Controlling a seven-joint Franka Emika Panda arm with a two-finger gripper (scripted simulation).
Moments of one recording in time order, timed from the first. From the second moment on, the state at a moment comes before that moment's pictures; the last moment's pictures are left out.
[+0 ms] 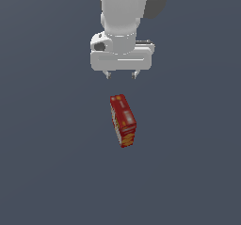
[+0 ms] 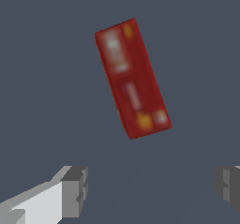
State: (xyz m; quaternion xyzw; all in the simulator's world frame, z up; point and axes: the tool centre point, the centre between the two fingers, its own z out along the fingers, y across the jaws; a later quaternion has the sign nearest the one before) arm -0.067 0.003 0.312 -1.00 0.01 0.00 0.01
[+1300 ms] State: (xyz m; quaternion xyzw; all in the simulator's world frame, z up) arm -0.036 0.002 0.303 -1.00 -0.04 -0.02 0.01
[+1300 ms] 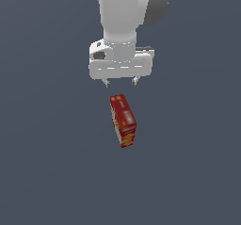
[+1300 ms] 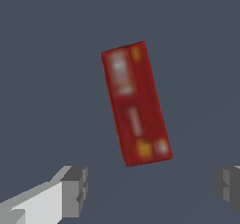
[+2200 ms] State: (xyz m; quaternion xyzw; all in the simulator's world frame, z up) arm 0.012 0.009 0.243 -0.99 -0.16 0.00 0.00
